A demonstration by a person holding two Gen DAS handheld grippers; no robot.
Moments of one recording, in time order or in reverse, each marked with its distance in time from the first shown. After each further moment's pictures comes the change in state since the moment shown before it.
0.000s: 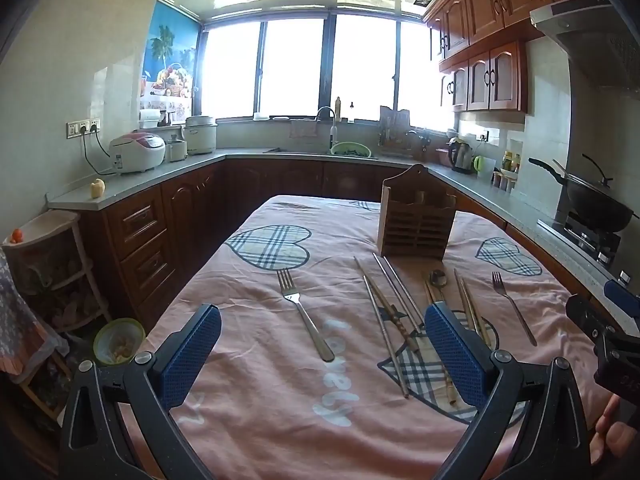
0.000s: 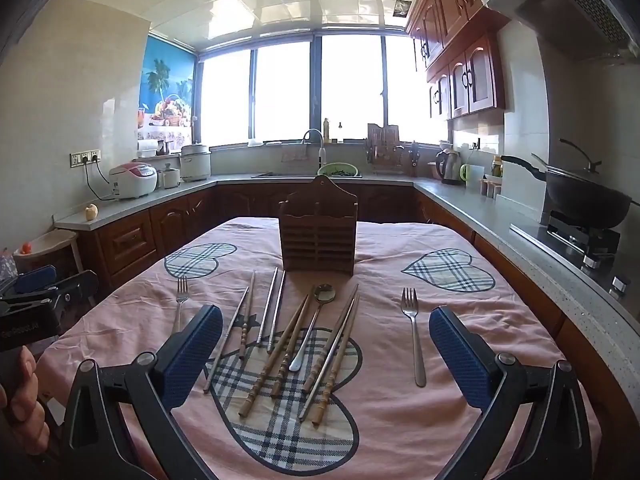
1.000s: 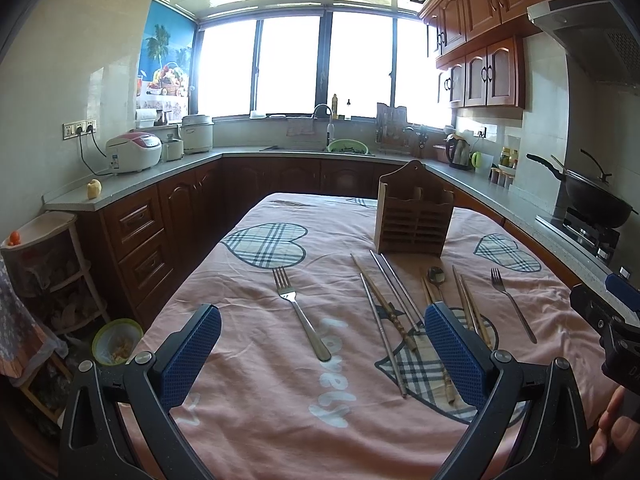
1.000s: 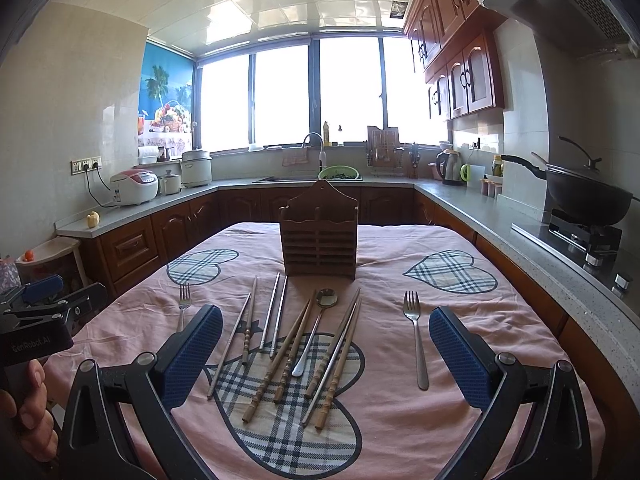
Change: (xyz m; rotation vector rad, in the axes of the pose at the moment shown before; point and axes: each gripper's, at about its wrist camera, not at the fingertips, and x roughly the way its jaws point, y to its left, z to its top) left arm 0.008 -0.004 -0.006 0.006 0.003 -0.006; right arm -0.001 -0.001 0.002 0.017 -0.008 0.004
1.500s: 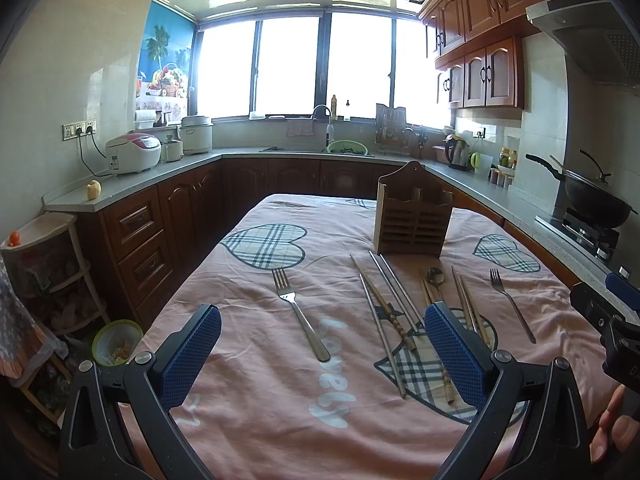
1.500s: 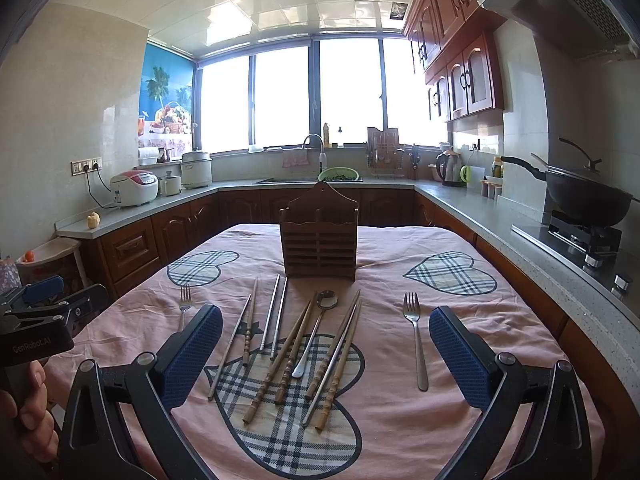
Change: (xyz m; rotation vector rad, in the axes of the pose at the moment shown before) left arm 0.001 0.001 0.000 0.002 -0.002 -0.001; right arm 0.000 0.000 0.002 0.002 -0.003 0.002
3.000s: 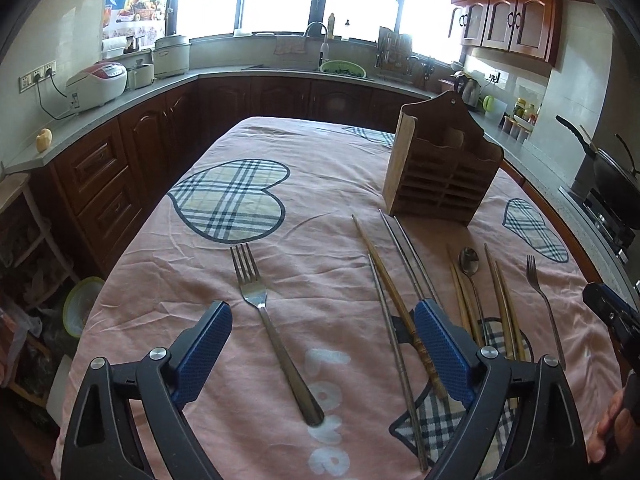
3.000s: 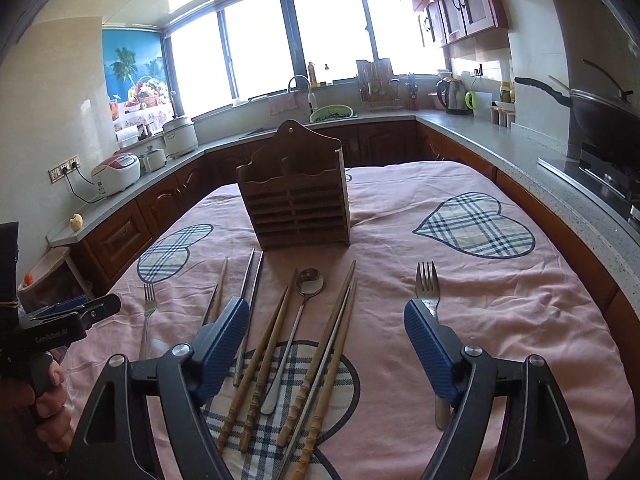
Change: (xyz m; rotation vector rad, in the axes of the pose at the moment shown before) left arm 0.167 0.005 0.066 -0.051 0.322 -0.053; right arm 0.125 -0.046 0.012 0.136 0.244 0.044
